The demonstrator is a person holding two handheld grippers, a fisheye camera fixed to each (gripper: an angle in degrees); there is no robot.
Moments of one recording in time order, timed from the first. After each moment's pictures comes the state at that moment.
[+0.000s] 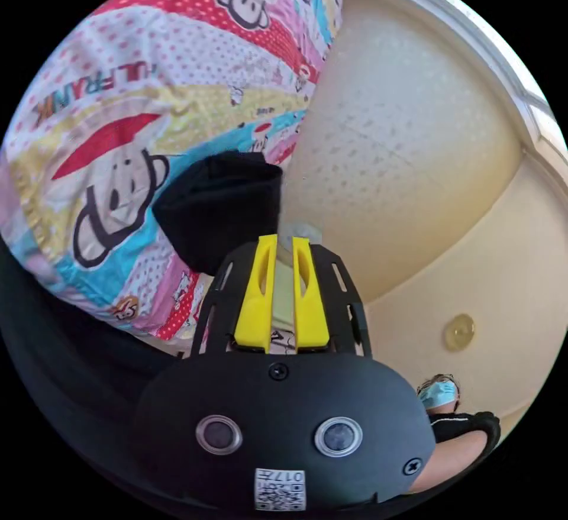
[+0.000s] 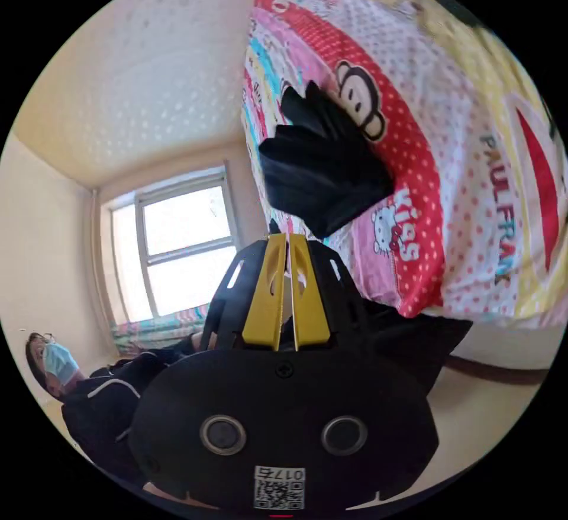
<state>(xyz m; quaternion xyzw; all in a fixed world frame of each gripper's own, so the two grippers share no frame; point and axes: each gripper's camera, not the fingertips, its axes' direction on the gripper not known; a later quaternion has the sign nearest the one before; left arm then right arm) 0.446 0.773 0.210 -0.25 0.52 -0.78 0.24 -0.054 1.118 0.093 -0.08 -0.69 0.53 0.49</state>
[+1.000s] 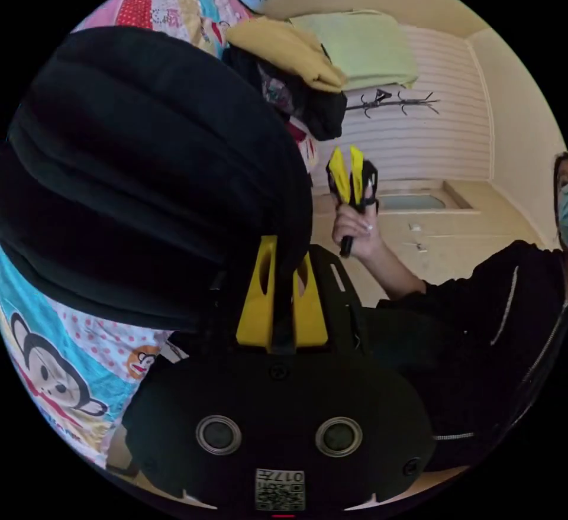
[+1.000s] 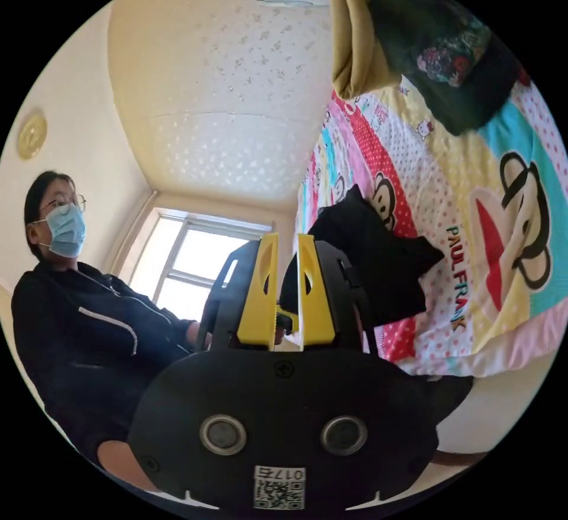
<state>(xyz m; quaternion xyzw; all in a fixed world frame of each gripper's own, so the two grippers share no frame) 0.652 0.388 0.207 -0.42 0.81 -0.07 0.40 0.048 1.036 -0.085 0.14 -0.61 0.53 0.57</state>
